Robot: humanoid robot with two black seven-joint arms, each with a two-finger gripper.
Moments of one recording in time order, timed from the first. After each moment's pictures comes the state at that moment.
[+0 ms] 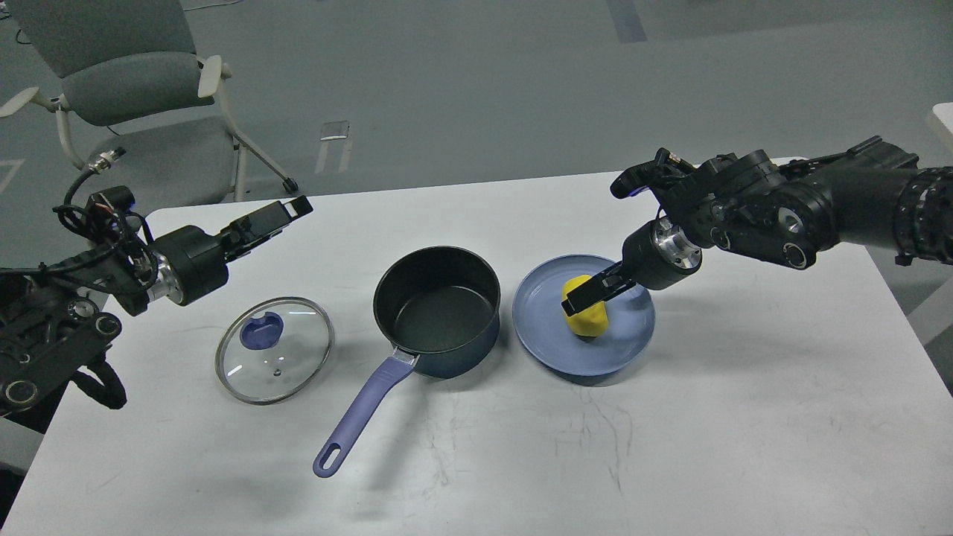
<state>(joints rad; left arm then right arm) -0.81 0.76 -0.38 -1.02 1.13 -0.23 -0.49 1.37 -0.17 -0.67 0.71 -0.95 0.49 0.48</state>
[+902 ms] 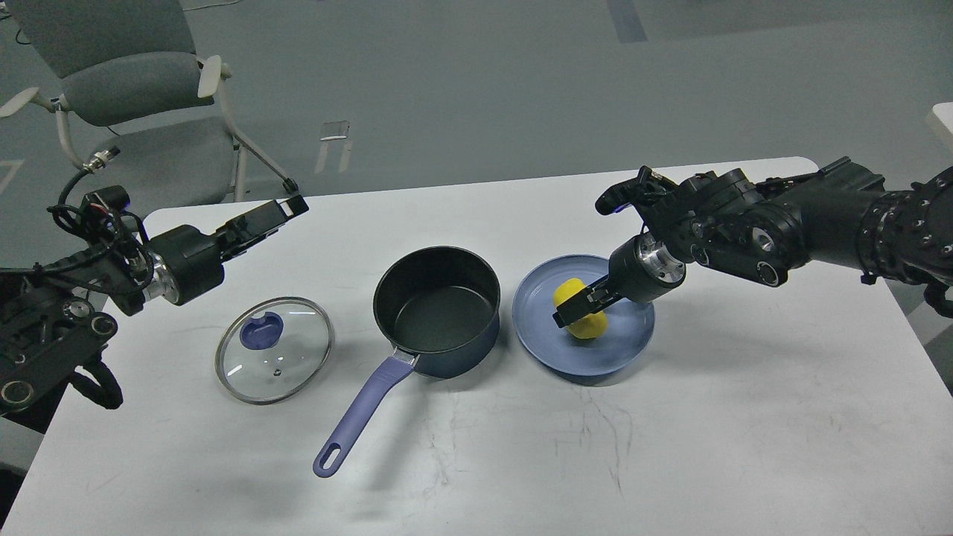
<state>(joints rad) -0.81 0.77 -0.39 -1.02 1.13 -0.22 -0.49 1.32 -0.11 -0.67 0.64 -0.95 0.49 0.48</state>
